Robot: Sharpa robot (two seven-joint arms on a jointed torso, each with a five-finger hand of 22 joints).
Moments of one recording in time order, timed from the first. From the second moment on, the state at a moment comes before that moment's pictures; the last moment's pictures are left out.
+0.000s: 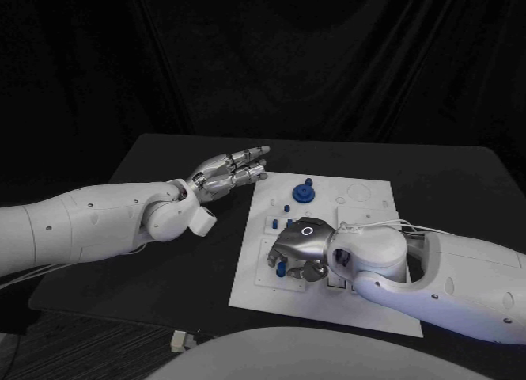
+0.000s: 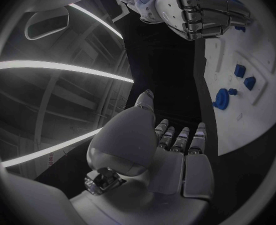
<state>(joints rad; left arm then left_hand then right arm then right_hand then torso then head) 1.12 -0.90 -0.22 1.40 -0.18 0.14 0.59 1.49 0.18 -0.21 0.20 0.41 0.20 0.05 0.02 0.03 0.01 0.04 0.01 0.00 0.01 0.17 0.00 0.01 0.16 0.05 0.28 0.03 0.11 1.12 -0.59 -0.21 1.70 -1.90 0.02 -0.11 1.48 -0.20 0.41 0.17 0.14 0.85 0.04 0.10 0.26 0.92 0.07 0.38 0.28 1.40 -0.02 1.26 1.16 0.14 1.22 0.09 0.61 1.31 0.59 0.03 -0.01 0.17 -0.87</state>
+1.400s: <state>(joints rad) 1.12 -0.92 -0.21 1.42 -0.18 0.13 0.61 1.49 0.18 -0.21 0.19 0.41 0.20 0.05 0.02 0.03 0.01 0.05 0.01 0.00 0.02 0.18 0.01 0.01 0.16 0.06 0.29 0.04 0.12 1.36 -1.05 -0.21 1.84 -1.39 -0.09 -0.34 0.88 -0.11 0.04 0.30 0.13 1.09 0.03 0.24 0.26 1.47 -0.03 1.30 1.20 1.47 -0.09 1.27 1.16 0.06 1.47 0.03 1.24 1.31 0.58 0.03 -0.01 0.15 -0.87</state>
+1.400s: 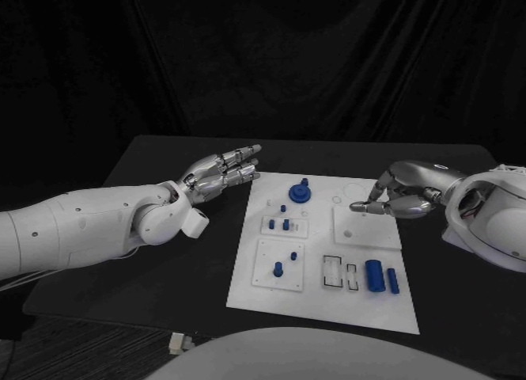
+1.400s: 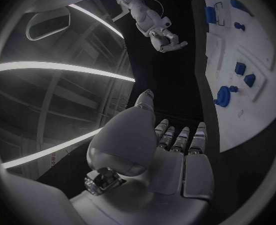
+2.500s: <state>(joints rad) 1.12 -0.90 -0.21 1.41 -0.18 0.13 0.61 1.50 0.18 -0.22 0.19 0.41 0.20 0.05 0.02 0.03 0.02 0.05 0.01 0.00 0.02 0.18 0.01 0.01 0.16 0.06 0.29 0.04 0.12 1.28 -1.02 -0.21 1.80 -1.46 0.24 -0.61 0.88 -0.07 0.06 0.29 0.14 1.32 -0.01 0.27 0.42 1.46 -0.06 1.57 1.31 1.47 -0.12 1.44 1.31 0.03 1.47 0.00 1.47 1.31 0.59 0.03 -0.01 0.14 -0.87</state>
